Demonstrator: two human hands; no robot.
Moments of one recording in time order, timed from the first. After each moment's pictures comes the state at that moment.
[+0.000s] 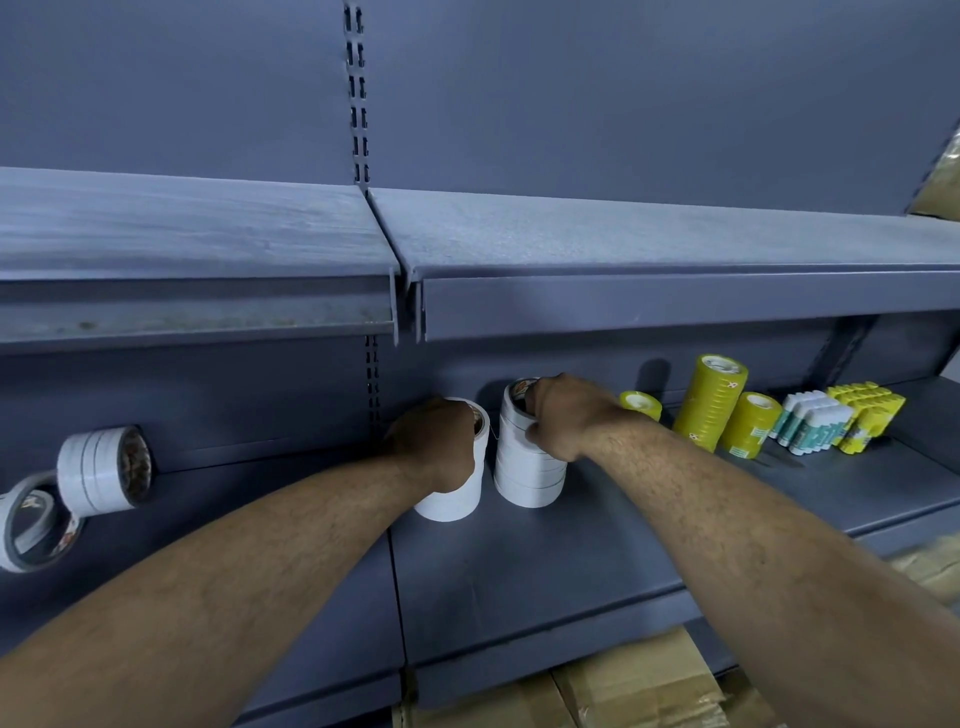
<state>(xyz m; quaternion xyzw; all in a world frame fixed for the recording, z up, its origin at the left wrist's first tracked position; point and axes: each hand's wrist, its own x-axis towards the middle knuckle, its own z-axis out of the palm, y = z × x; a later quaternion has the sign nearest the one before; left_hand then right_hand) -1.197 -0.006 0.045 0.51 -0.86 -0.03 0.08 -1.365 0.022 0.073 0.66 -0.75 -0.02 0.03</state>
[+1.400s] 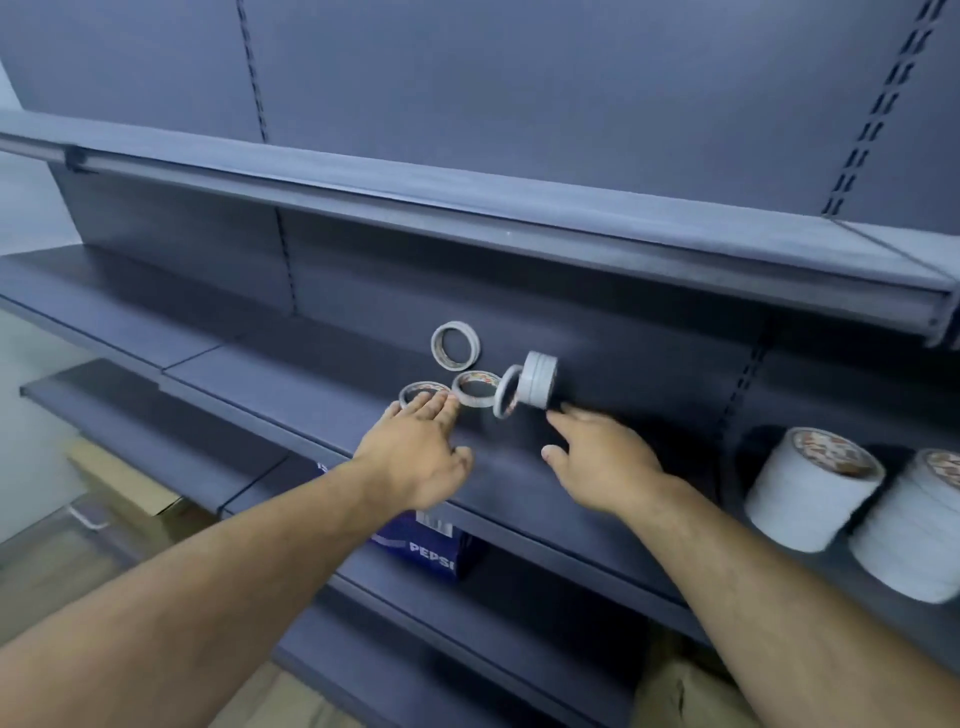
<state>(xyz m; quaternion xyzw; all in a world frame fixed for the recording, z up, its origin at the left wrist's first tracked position) -0.856 0.167 0.024 0.76 -0.65 -0.04 0.06 -1.063 0.087 0.036 0.87 -0.48 0.06 -0.05</state>
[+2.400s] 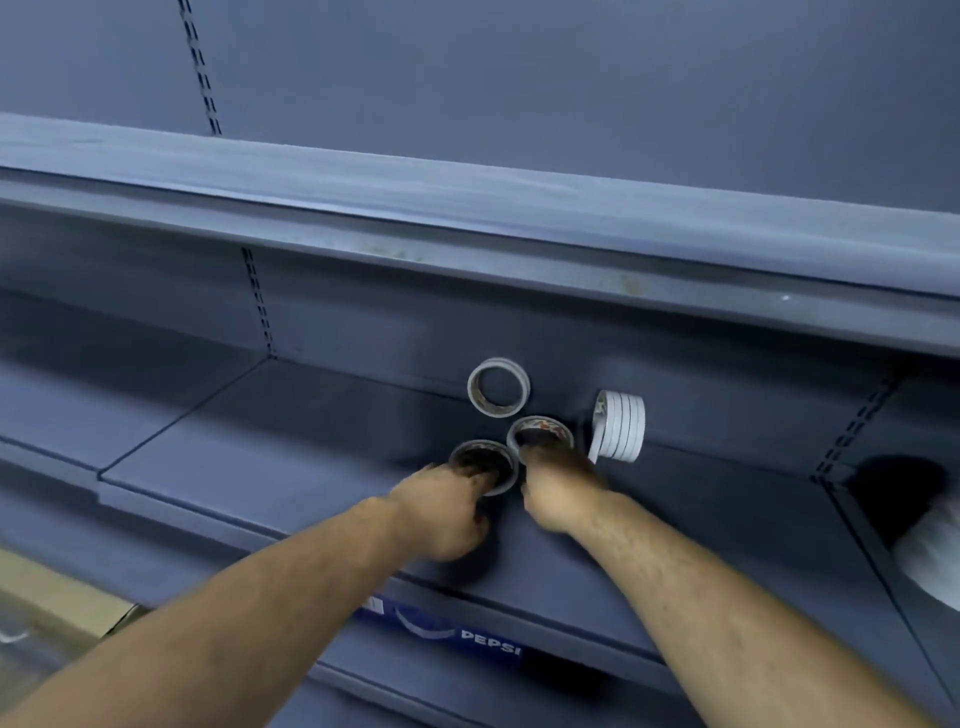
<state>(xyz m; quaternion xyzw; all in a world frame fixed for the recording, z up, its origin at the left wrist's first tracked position) -0.690 0.056 -0.028 0.65 -0.75 -0.11 -0.01 -0.846 -0.008 -0.021 0.82 -0.57 -0.01 -0.11</state>
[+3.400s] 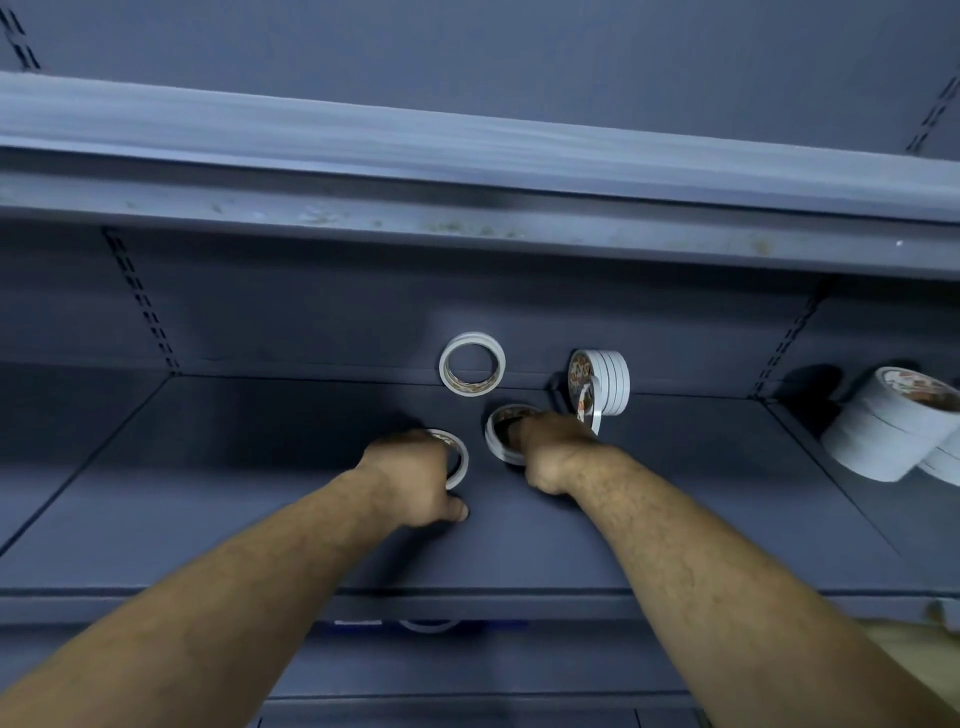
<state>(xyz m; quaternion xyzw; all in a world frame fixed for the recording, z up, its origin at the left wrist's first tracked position) -0.627 0.002 -0.029 0.59 -0.81 -0.05 -0.07 -0.812 -0.014 -0.020 0.76 -0.65 -0.06 -0.08</state>
